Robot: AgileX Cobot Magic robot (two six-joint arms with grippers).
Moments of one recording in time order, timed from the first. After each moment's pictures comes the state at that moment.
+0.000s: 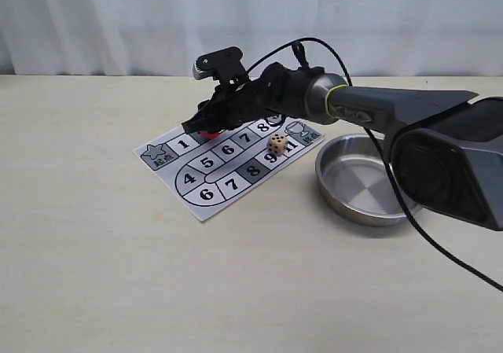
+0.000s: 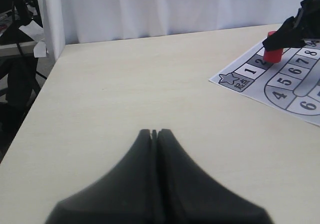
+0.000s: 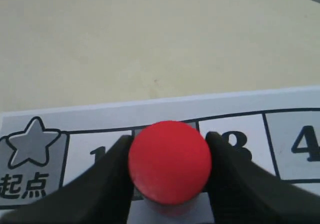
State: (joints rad) left arm -0.03 0.00 0.00 -0.03 0.37 0.13; right arm 0.48 2.52 -2.01 0.59 0.33 -0.63
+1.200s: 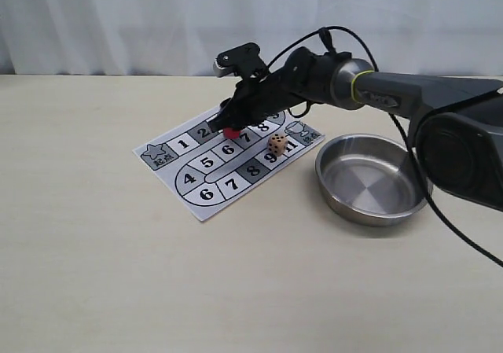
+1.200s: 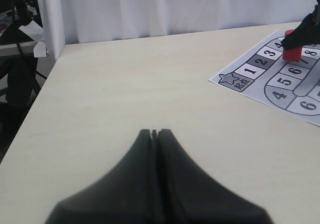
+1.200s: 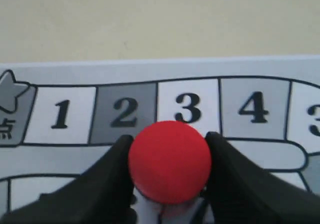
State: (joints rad) left arm -0.03 0.00 0.00 -0.03 0.37 0.13; right arm 0.39 2.49 -2.01 0.57 0.49 -0.73
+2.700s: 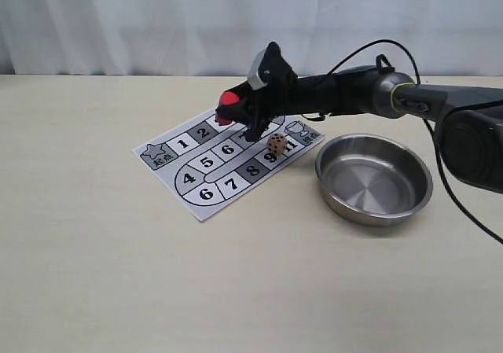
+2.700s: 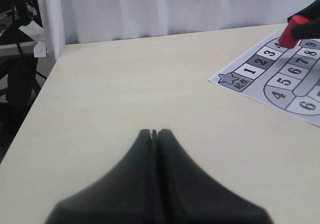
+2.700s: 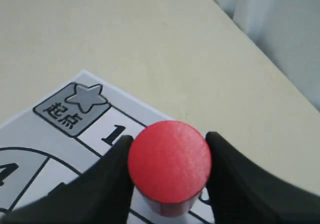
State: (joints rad) left arm -0.03 0.00 0.00 -0.03 0.37 0.13; right arm 0.23 2.58 -2.01 1.47 0.87 -2.08
